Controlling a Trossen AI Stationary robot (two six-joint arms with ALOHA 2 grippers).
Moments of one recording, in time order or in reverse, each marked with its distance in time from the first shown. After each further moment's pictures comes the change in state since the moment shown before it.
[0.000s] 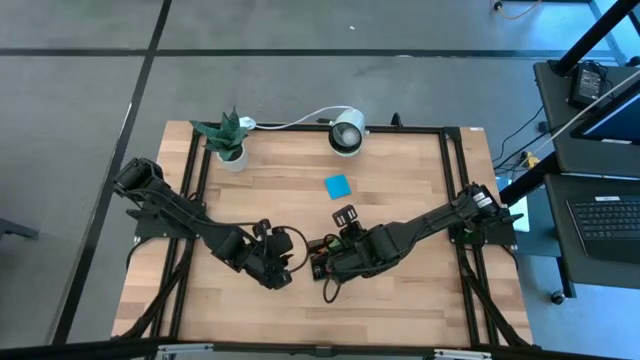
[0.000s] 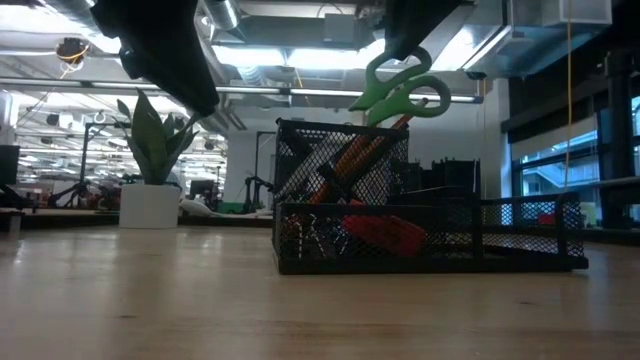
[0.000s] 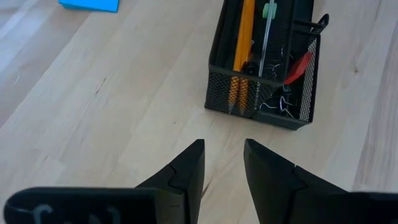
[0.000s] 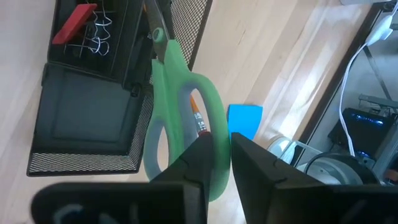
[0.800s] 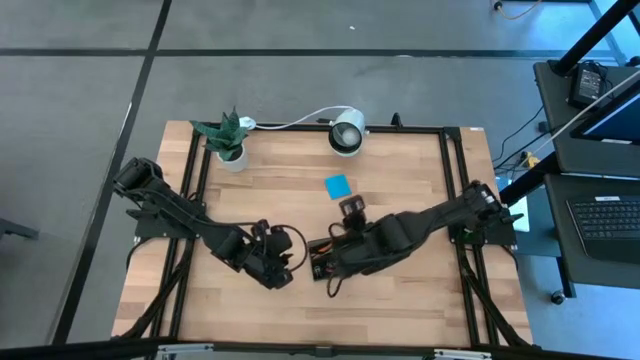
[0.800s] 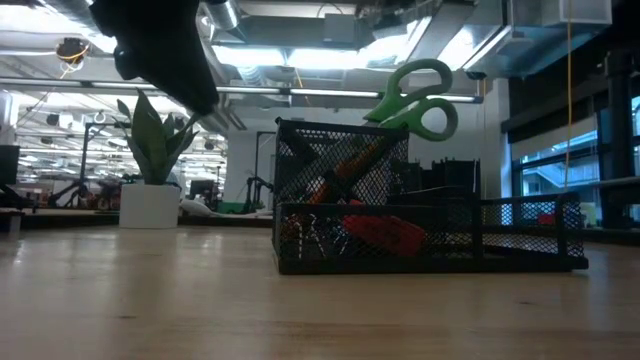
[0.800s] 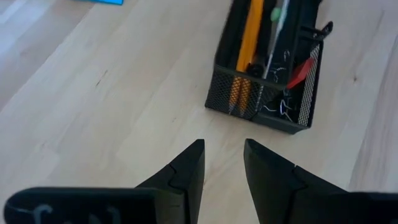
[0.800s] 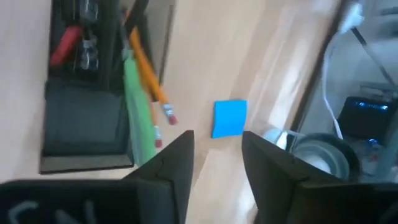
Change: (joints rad) left arm 0.000 -0.002 0.000 -0.003 -0.001 -0.055; right arm 0.000 -0.014 0.158 -0.116 0.005 0.101
